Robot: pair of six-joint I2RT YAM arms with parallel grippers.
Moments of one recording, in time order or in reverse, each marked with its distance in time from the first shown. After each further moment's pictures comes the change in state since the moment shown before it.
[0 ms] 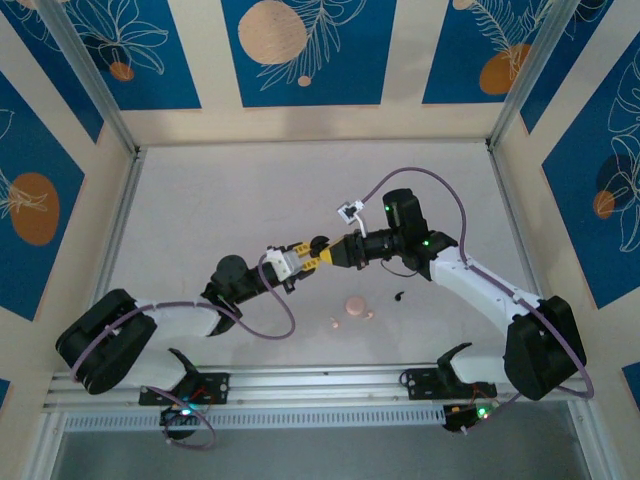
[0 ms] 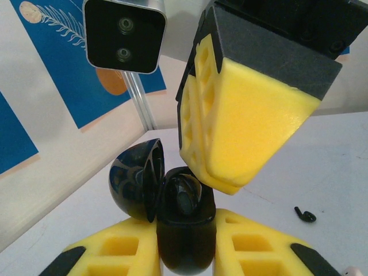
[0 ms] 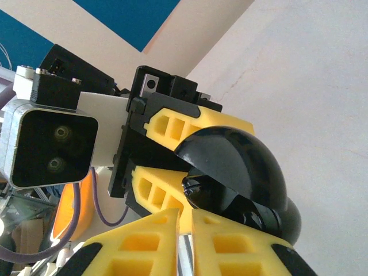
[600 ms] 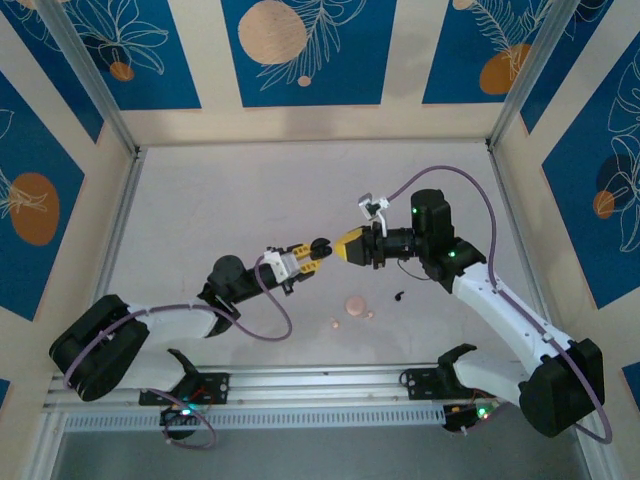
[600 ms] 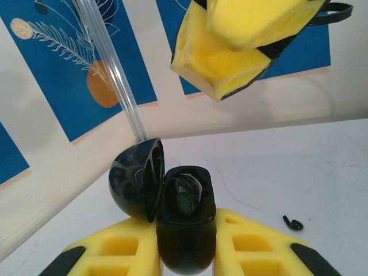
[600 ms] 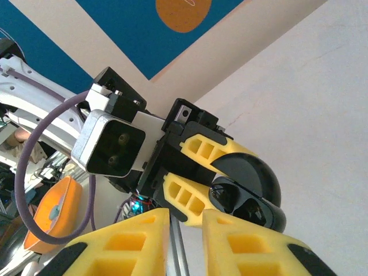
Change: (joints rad) left arm 0.000 -0.045 0.000 -0.019 0.061 -0.005; right arm -0.059 -0.201 -0.024 -0.008 0.005 -0.050
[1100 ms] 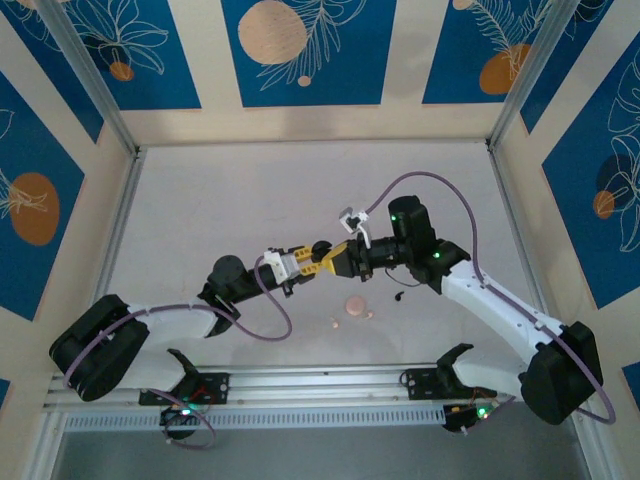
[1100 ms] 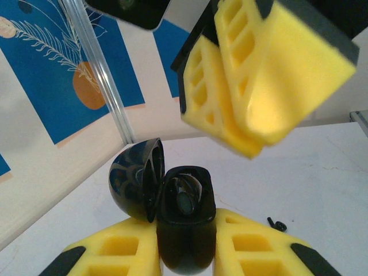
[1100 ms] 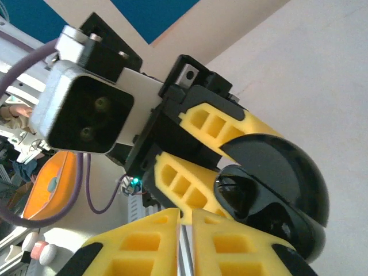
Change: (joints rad) left arm 0.000 0.000 0.000 0.000 0.036 -0.026; right arm 0.113 0.065 0.005 -0.060 0.069 -0.076
